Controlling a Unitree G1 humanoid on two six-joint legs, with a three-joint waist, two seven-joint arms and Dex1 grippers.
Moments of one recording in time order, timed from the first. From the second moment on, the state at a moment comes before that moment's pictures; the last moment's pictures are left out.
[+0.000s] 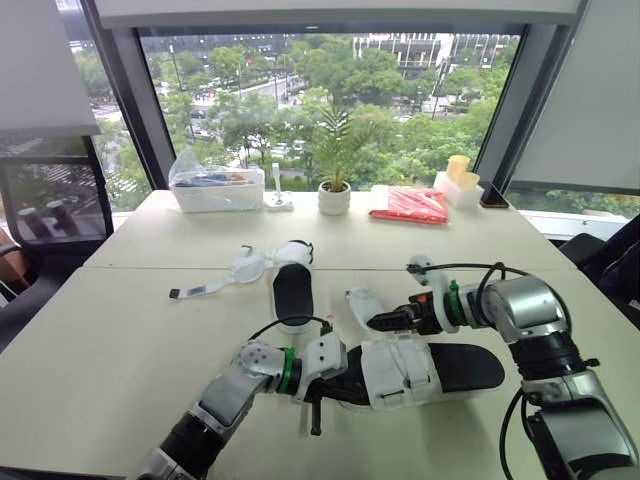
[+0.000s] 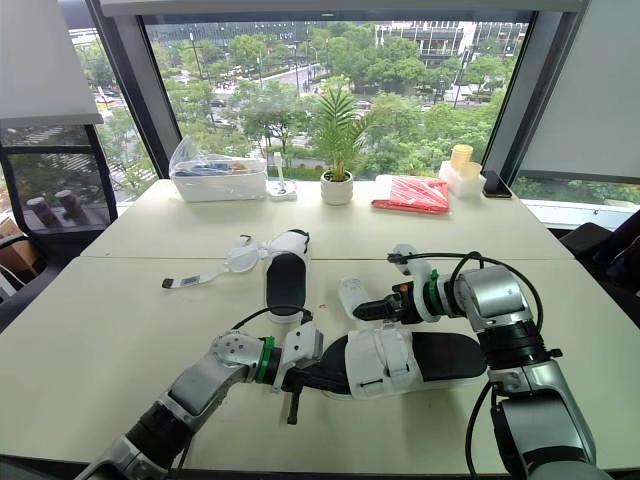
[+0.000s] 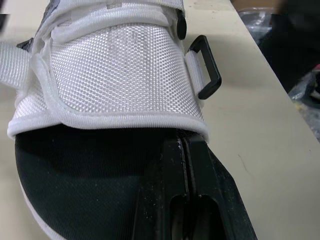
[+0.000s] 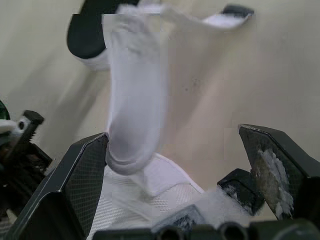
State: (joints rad) left arm -0.49 0.31 -0.44 0.10 -0.13 0.23 -1.12; right arm -0.84 -0.56 0.10 0.26 0.30 1.25 0.99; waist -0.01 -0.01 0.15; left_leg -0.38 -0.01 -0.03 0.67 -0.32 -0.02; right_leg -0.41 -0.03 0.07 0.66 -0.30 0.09
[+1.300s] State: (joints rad) left arm -0.47 0.30 -0.44 0.08 -0.13 0.23 -1.09; right arm -1.07 -0.45 0.01 0.43 0.44 1.20 1.07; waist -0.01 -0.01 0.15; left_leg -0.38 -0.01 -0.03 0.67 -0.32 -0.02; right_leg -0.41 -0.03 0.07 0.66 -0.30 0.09
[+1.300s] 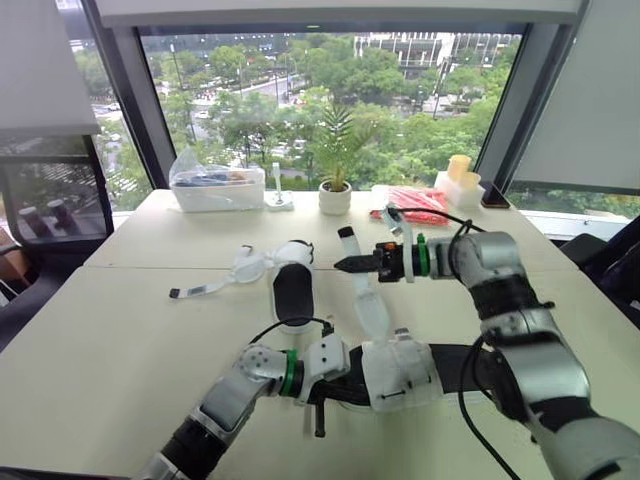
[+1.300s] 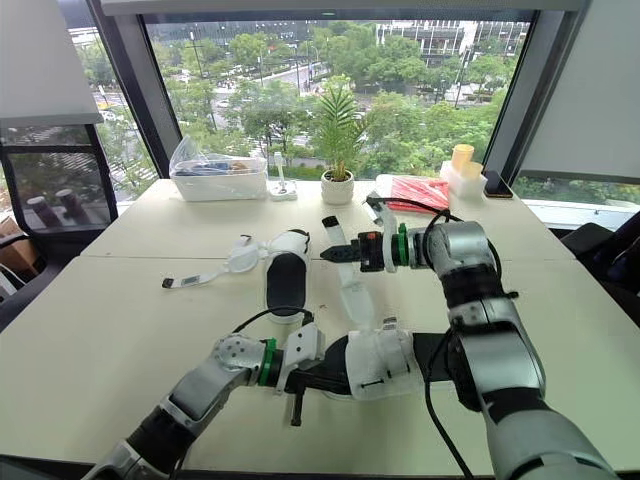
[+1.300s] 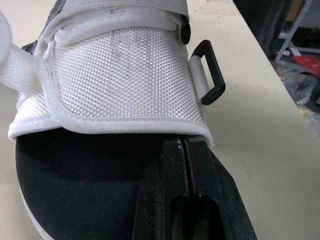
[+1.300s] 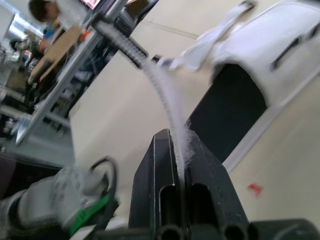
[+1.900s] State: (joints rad) left arm -0.46 0.33 -0.44 0.06 -0.14 0.24 -1.10; right arm -0.25 -0.67 -0.01 -0.69 0.51 0.90 0.90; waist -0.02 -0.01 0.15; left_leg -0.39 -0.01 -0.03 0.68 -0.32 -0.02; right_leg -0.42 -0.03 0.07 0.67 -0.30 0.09
